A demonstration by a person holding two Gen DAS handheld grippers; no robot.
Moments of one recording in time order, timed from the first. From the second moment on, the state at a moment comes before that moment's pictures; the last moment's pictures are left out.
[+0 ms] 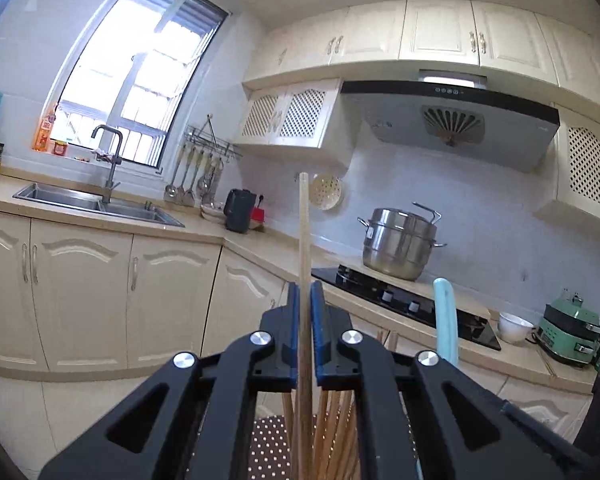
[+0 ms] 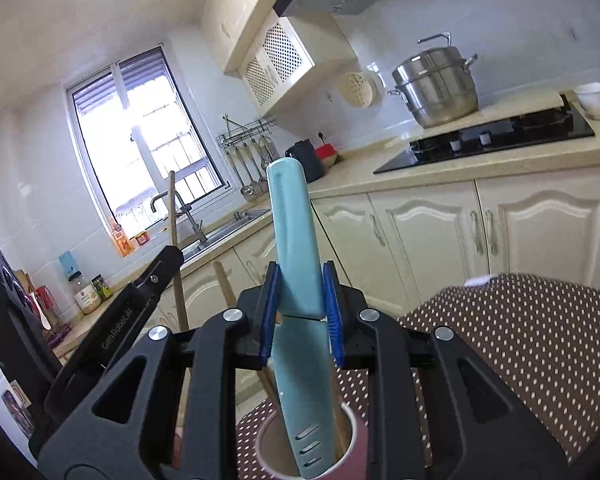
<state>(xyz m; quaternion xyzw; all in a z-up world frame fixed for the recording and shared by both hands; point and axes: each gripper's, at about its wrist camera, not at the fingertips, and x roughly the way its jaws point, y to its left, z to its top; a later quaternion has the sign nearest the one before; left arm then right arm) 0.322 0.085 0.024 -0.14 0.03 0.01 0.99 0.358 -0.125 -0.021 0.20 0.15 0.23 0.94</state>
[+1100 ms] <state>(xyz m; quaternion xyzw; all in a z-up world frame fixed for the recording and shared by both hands) 0.340 0.076 -0.026 -0.11 0.05 0.00 0.99 0.377 -0.126 -0.063 0.19 0.19 0.26 0.93</state>
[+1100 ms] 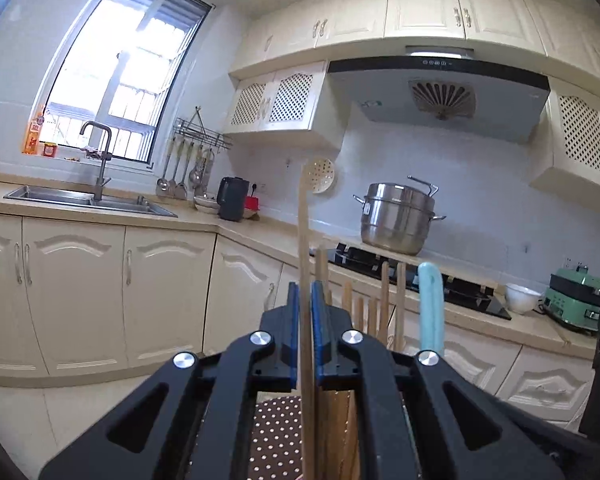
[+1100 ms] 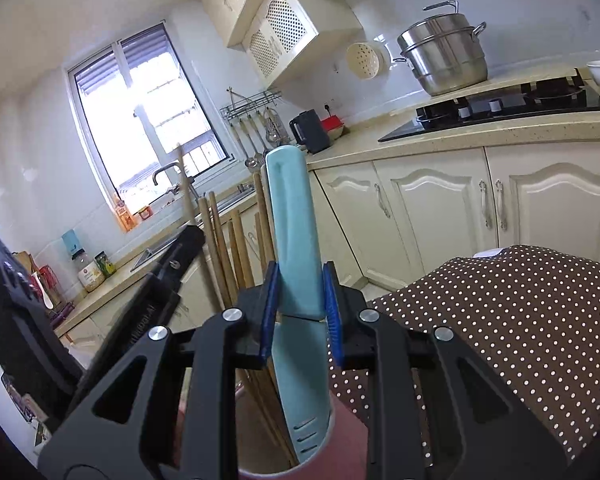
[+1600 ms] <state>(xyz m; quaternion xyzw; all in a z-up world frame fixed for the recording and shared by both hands) 0.330 0.085 -0.040 -0.09 0.09 0.01 0.99 0.361 -0.117 -0.083 0.16 0.24 0.26 0.92</state>
